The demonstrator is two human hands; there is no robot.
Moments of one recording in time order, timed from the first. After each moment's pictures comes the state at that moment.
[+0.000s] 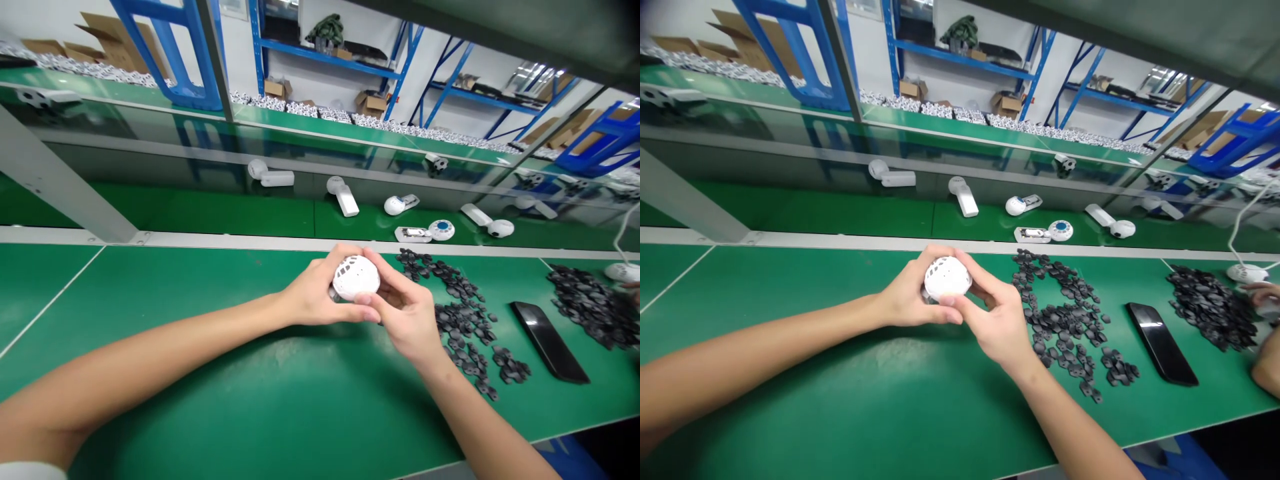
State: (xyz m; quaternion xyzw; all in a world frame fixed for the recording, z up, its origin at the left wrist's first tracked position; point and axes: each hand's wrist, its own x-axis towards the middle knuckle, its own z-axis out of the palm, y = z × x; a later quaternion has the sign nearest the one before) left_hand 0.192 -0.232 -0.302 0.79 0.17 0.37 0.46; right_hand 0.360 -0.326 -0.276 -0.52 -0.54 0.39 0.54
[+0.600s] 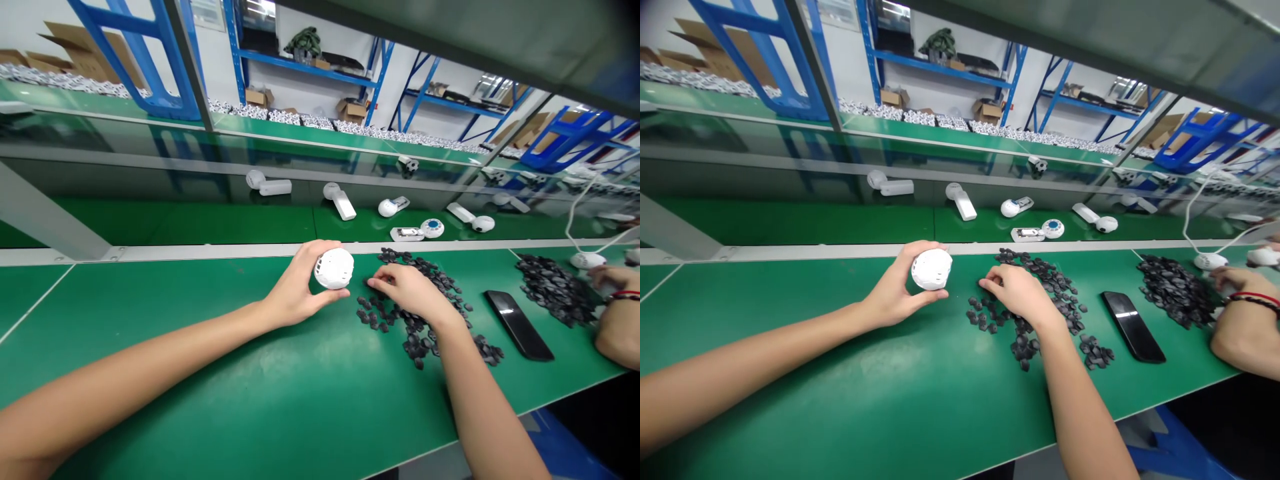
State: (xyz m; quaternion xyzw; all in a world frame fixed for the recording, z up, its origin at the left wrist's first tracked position) left_hand 0.194 -0.224 -0.312 0.83 0.18 0.43 0.30; right_hand 0.469 -0.295 -0.296 -0.70 -0.69 0.15 0.13
